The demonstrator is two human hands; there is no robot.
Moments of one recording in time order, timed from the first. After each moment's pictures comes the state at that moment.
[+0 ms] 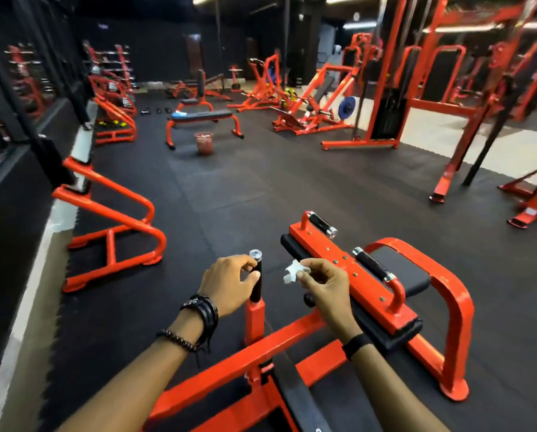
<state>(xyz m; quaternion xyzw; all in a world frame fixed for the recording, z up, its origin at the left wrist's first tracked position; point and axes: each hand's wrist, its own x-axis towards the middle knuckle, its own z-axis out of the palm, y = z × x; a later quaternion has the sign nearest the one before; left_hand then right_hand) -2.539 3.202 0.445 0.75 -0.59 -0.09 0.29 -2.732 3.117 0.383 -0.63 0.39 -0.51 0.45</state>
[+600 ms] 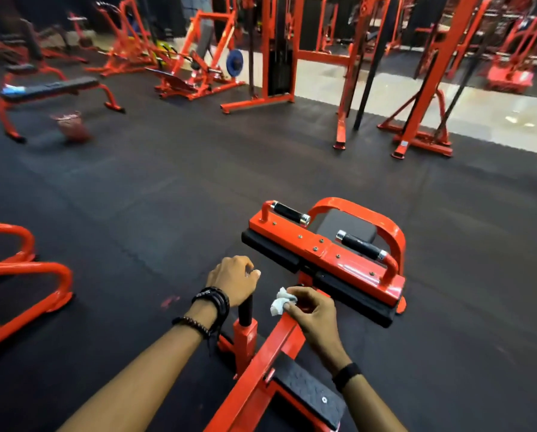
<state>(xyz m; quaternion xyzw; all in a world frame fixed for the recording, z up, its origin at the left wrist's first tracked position) -2.461 3.022 0.389 0.66 -0.70 -0.21 0.13 -2.640 3.098 0.326 -0.52 0.56 -0.52 0.37</state>
